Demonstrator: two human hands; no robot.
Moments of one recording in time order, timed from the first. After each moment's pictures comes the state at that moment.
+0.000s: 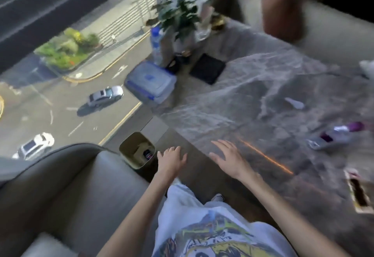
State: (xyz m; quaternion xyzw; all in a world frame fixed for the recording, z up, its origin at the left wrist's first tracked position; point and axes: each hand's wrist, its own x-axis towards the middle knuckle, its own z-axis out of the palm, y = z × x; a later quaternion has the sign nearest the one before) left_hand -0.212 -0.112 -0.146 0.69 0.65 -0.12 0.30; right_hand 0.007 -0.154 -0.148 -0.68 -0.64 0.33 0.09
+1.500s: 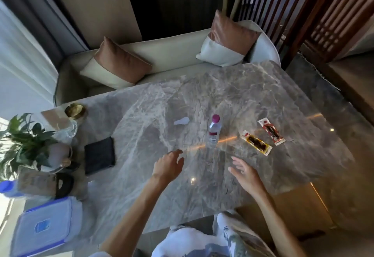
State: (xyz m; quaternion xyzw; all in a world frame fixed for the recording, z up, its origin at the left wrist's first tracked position) left_hand 0.080 -0.035 -0.042 0.92 0.26 -0.14 0.25; right_hand 0.184 -0.298 -0.101 -0.84 -0.07 0.30 0.44
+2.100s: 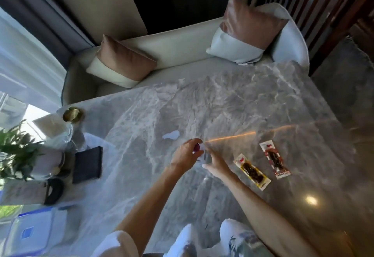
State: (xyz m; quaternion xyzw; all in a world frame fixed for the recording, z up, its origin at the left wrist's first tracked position) left_hand 0.299 -0.087 -0.068 0.91 0.26 -0.10 0.32; right_hand 0.364 -0.212 -0.154 -0.78 -0.20 0.43 0.41
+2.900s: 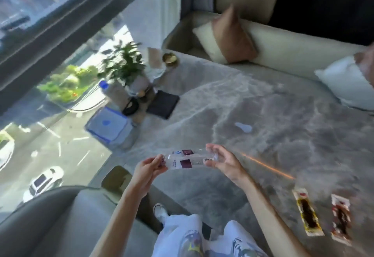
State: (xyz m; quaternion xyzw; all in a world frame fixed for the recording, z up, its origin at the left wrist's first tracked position) left_hand -0.052 -0.067 -0.042 0.25 0.61 0.29 0.69; right_hand 0.222 -0.126 -0.086 -0.59 -0.37 0.60 0.39
